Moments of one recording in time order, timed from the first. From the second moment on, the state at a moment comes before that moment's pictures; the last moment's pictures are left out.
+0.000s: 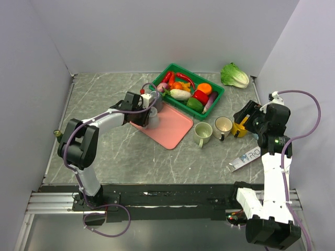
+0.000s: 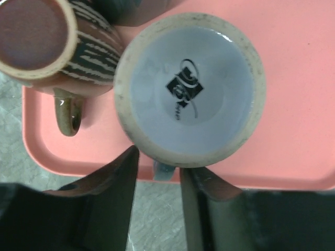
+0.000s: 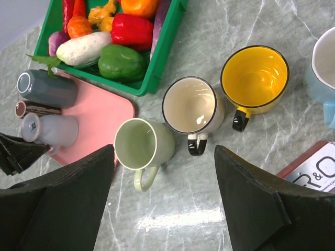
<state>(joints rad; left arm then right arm) -0.41 1.79 1.17 -0.23 0.17 0.03 -0.22 0.85 1.01 -0.67 -0.20 0.38</state>
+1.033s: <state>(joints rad) -0.49 1.35 1.19 -0.28 0.53 -0.29 -0.06 0.77 0.91 -0.29 -0.79 0.56</state>
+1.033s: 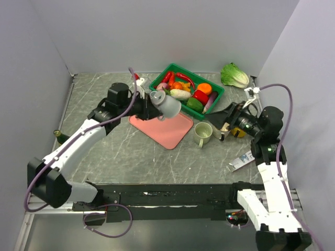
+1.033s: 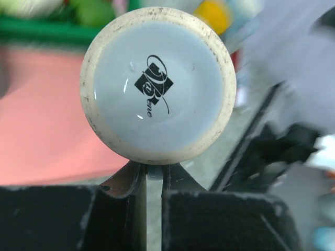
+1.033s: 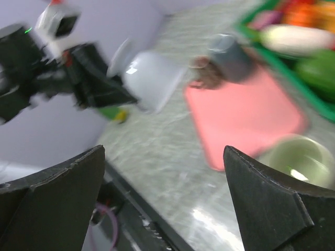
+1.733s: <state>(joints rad) -0.63 1.20 1.19 0.37 0.43 -0.93 0.54 0.98 1.03 0.23 -0.49 0.70</state>
